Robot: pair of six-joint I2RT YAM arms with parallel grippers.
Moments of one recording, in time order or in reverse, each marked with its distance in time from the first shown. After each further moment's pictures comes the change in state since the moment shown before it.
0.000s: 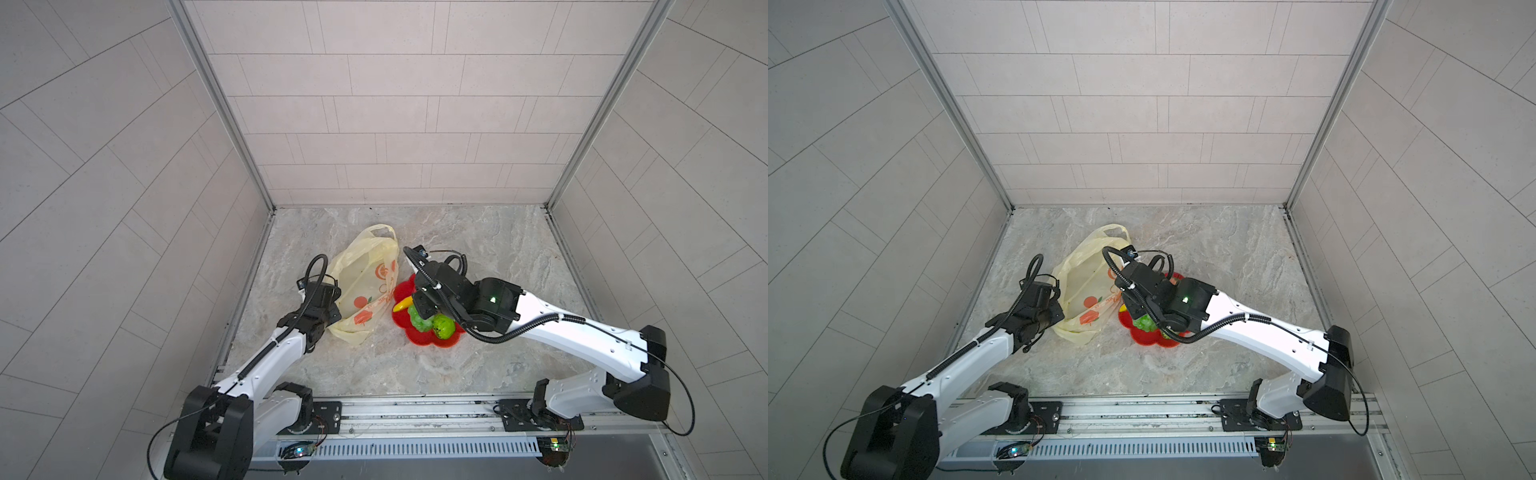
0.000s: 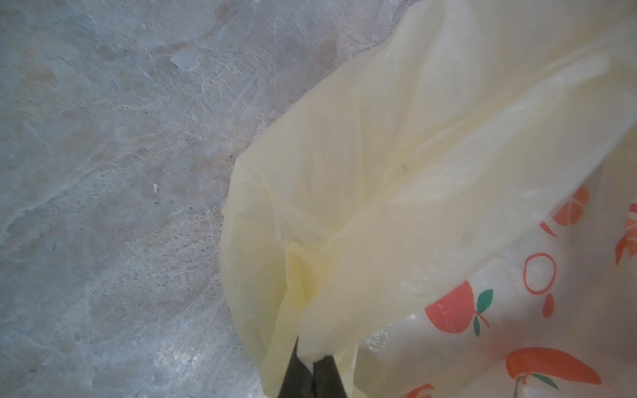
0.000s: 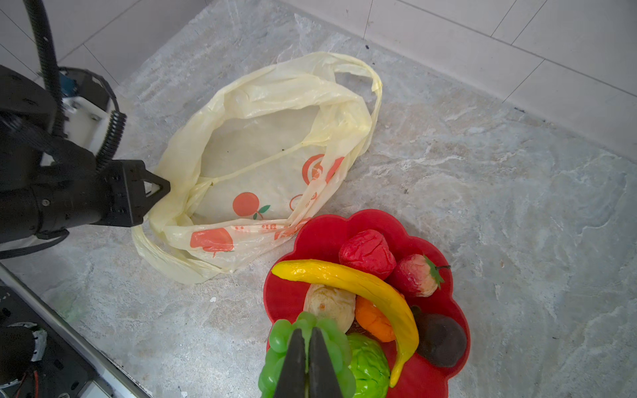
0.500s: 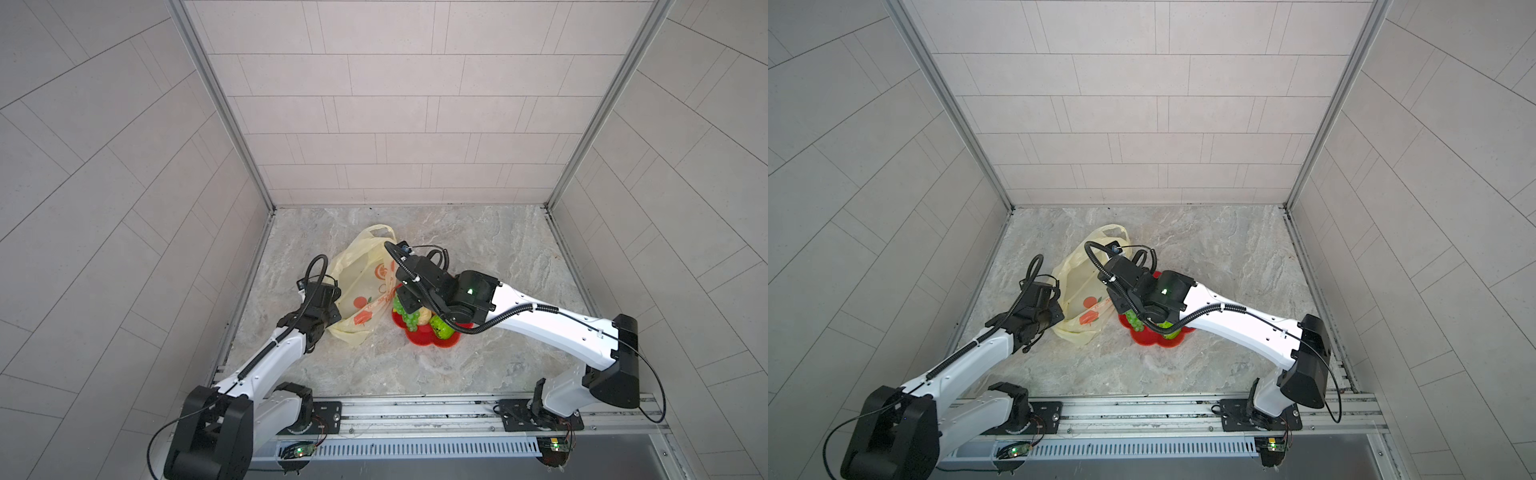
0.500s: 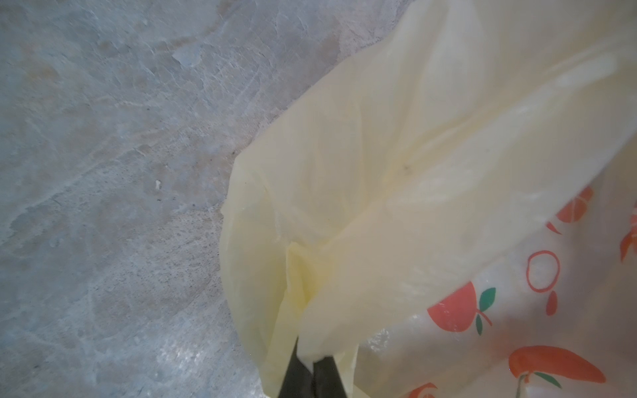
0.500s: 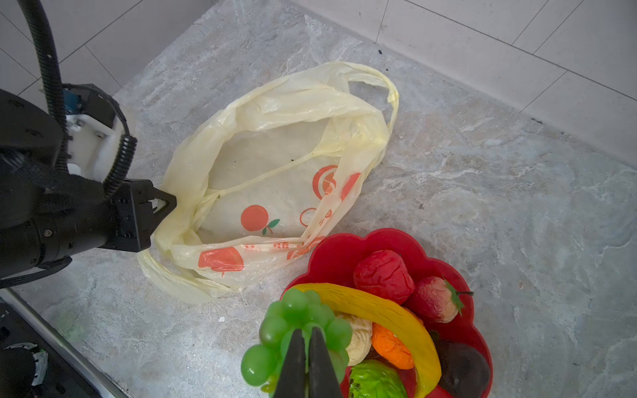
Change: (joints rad) left arm 0.000 0.000 0.001 -0.010 0.000 0.000; right arm 0.001 0.107 0.113 0.009 0.003 -0.009
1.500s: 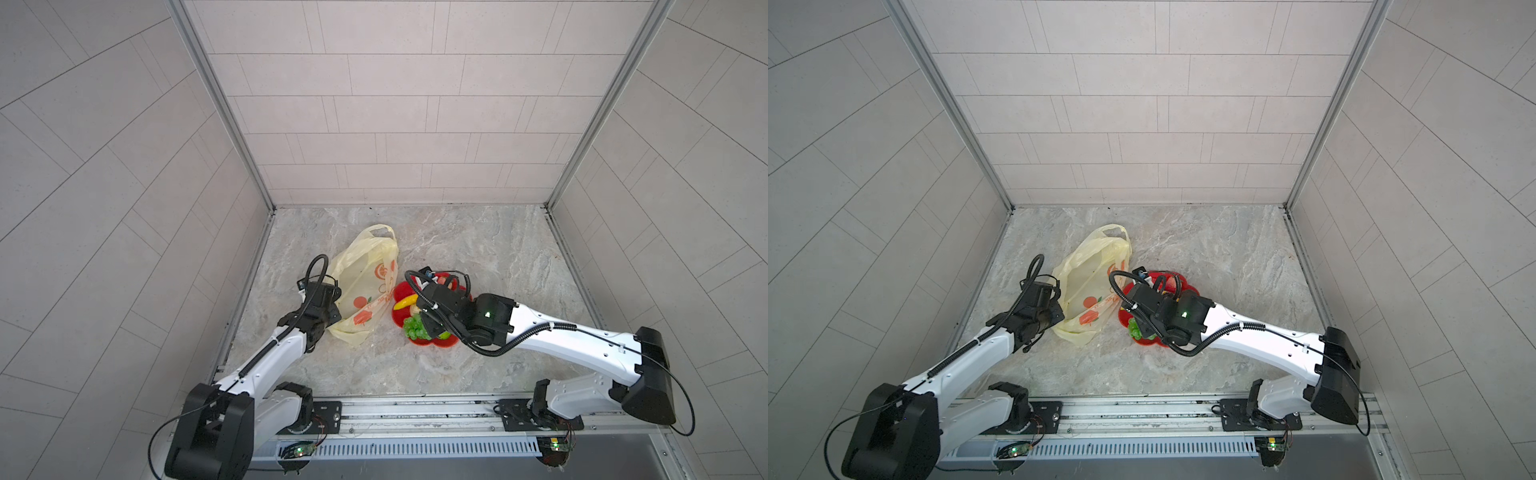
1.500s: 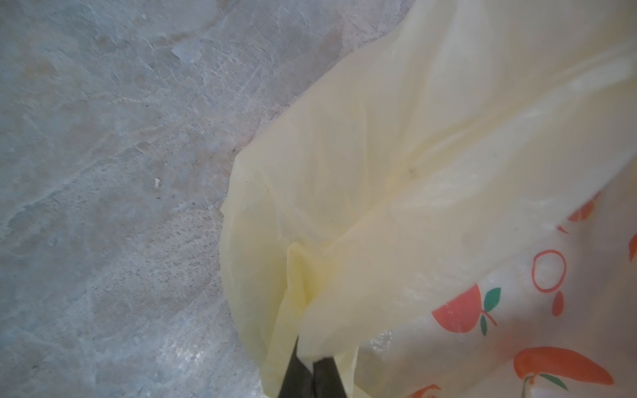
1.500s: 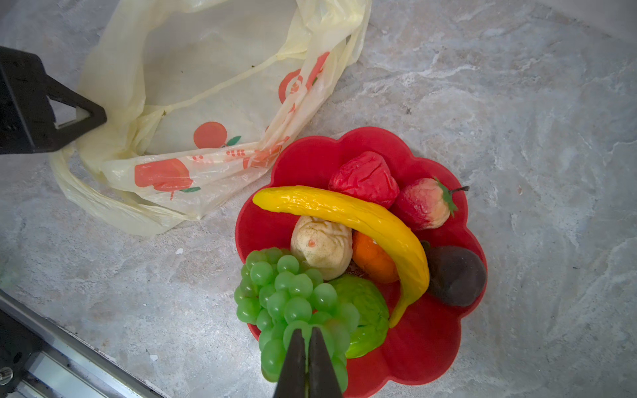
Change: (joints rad) left arm 0.000 0.011 0.000 0.001 0.000 0.000; right arm 0.020 -0.184 -0.352 -0.013 0.000 0.131
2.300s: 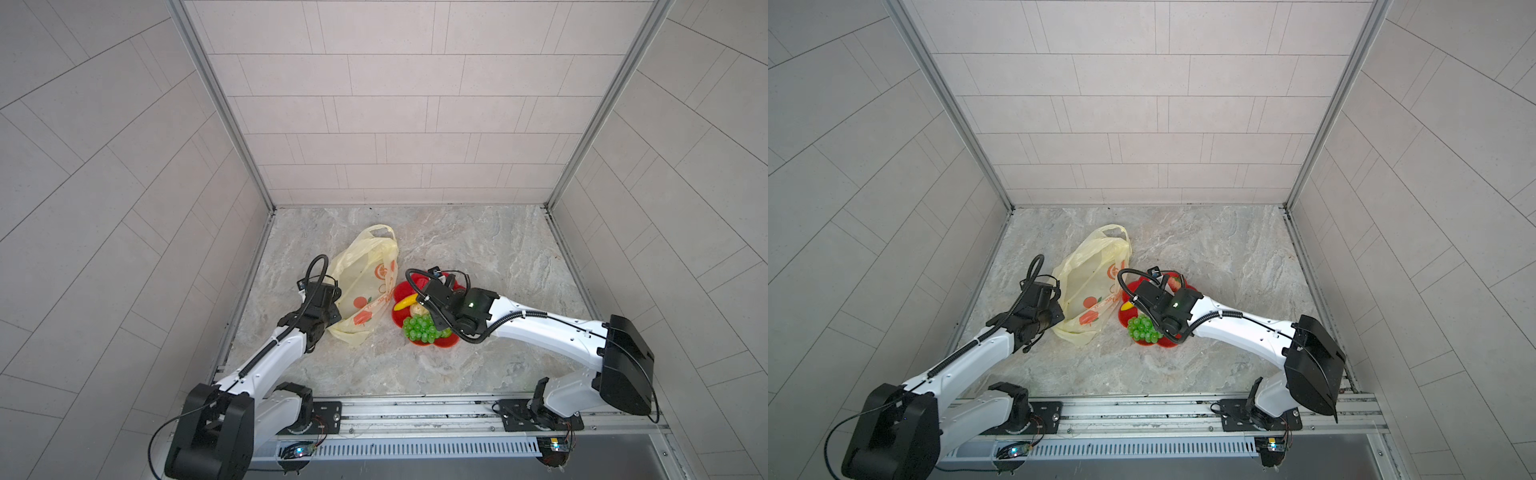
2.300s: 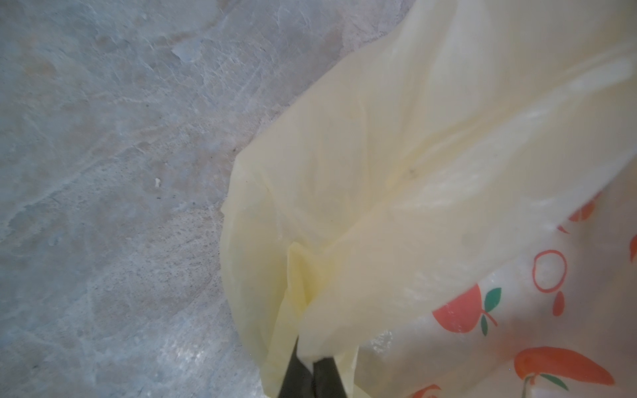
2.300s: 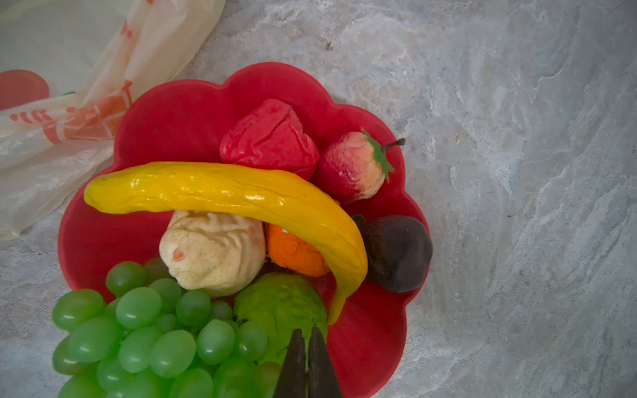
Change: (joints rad) left arm 0.000 0.000 0.000 0.000 -0.001 0.000; right arm -0.118 0.107 -0.074 0.009 0.086 0.011
